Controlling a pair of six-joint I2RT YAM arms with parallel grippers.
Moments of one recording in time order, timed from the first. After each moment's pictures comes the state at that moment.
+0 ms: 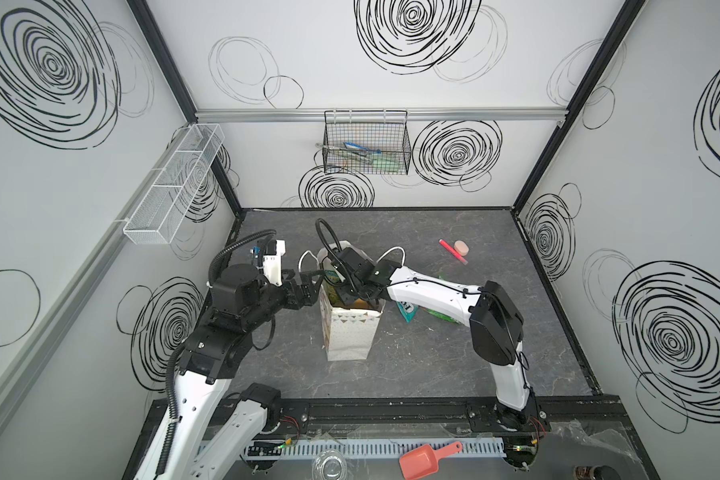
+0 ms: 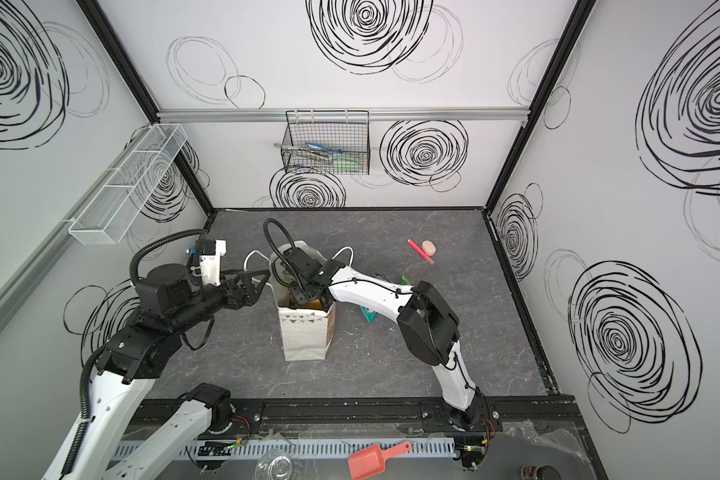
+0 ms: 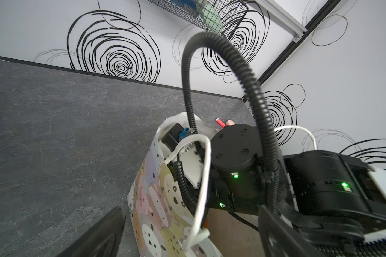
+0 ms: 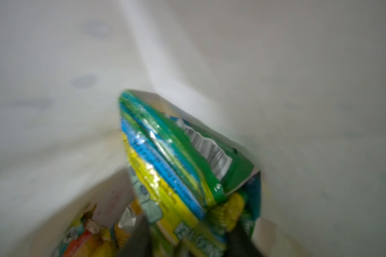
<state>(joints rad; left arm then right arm) -0.23 0.71 0.99 -0.67 0.27 -0.38 1.02 2.03 1.69 -0.60 0.13 0.23</state>
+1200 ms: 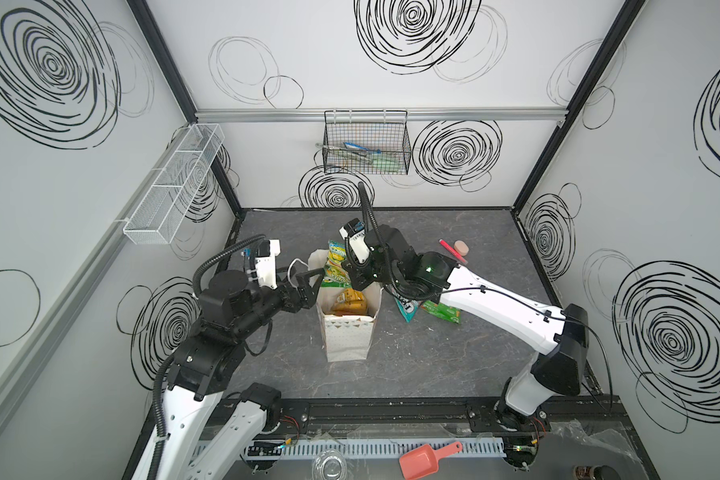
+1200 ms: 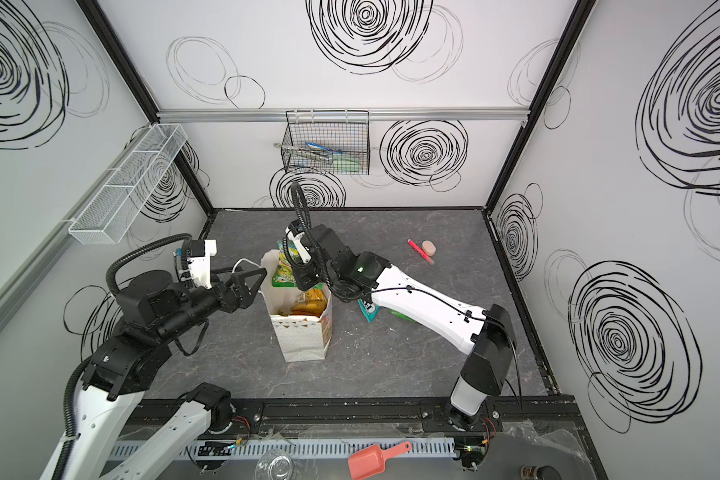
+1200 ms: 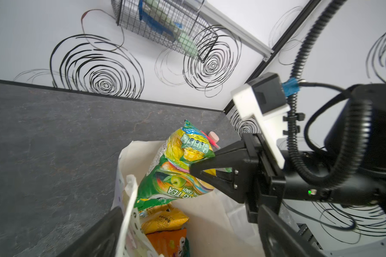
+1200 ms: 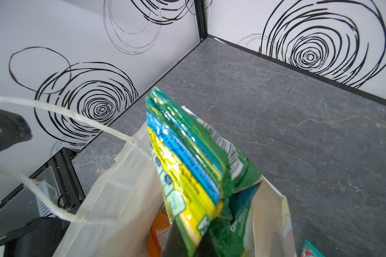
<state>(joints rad) -0.27 0.66 1.03 -0.63 0.30 -0.43 1.02 1.65 1.61 -0.50 0.04 0.24</state>
